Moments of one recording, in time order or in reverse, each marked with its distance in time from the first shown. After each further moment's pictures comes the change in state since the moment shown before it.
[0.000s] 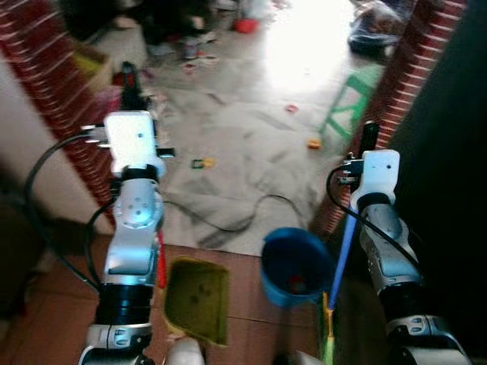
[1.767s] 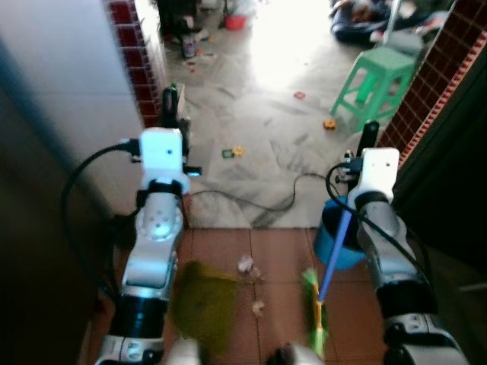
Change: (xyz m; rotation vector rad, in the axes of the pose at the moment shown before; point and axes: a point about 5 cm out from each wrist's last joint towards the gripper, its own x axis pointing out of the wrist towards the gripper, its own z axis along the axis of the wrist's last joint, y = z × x) left arm -0.015 -0.027 -0.011 -0.067 0.071 -0.124; right arm 0.002 0.005 0.002 0.023 0.001 0.010
